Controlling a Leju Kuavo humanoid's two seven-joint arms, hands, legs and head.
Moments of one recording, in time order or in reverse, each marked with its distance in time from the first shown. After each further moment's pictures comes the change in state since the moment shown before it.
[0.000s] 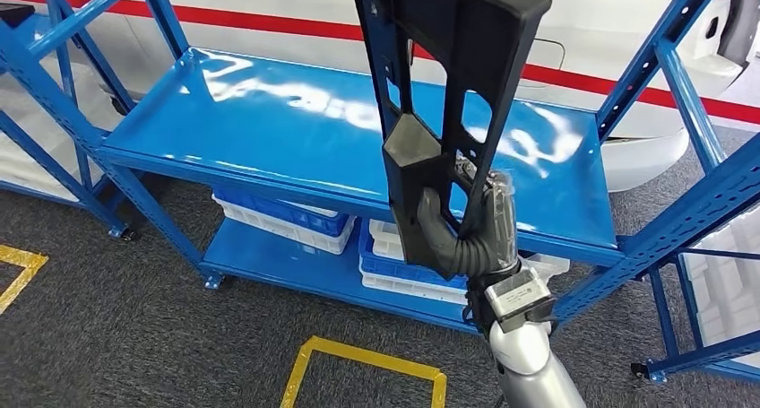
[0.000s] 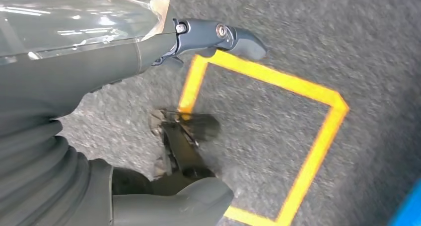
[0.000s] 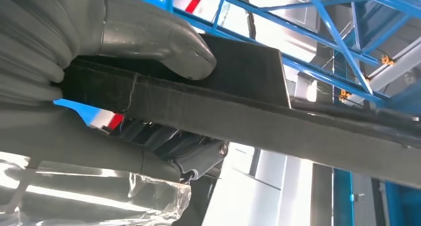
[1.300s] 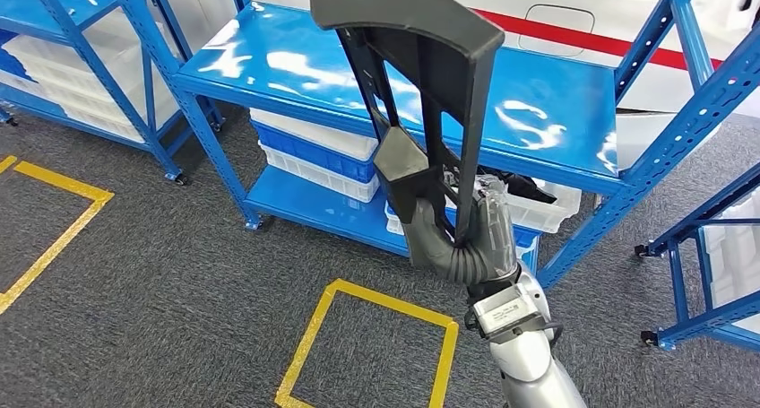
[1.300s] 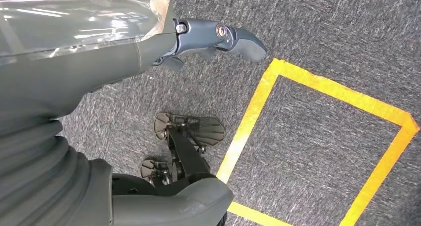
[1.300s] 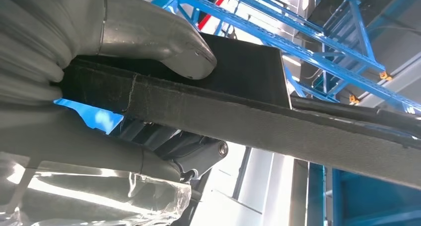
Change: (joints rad) left arm -0.011 0.008 0.003 -0.002 -0.051 -0.015 -0.001; right arm 0.027 -0.004 -0.003 -0.025 0.080 0.018 -0.005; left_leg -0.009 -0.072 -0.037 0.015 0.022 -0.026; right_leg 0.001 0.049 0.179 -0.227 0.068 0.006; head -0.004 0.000
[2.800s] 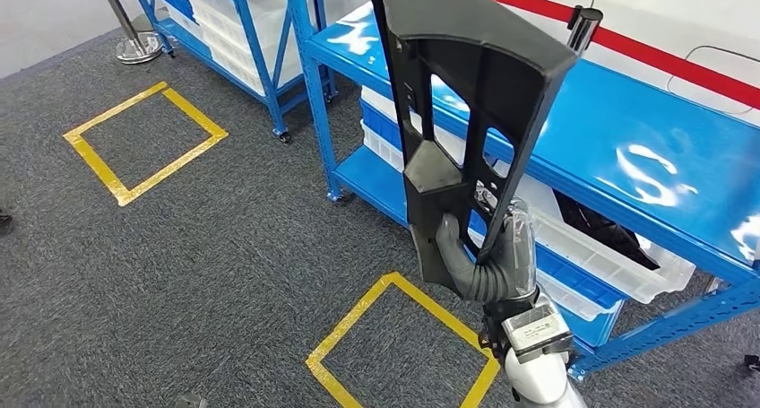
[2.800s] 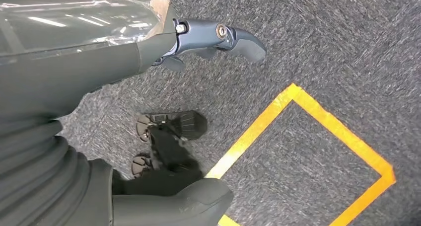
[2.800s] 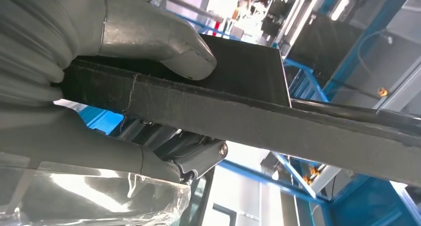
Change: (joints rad) left arm -0.059 0.012 -0.014 -0.018 -0.067 0.005 0.023; right arm 0.104 -0.029 -0.046 -0.075 -0.036 -0.022 -0.005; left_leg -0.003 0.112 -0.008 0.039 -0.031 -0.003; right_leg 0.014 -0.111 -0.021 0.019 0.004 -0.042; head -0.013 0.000
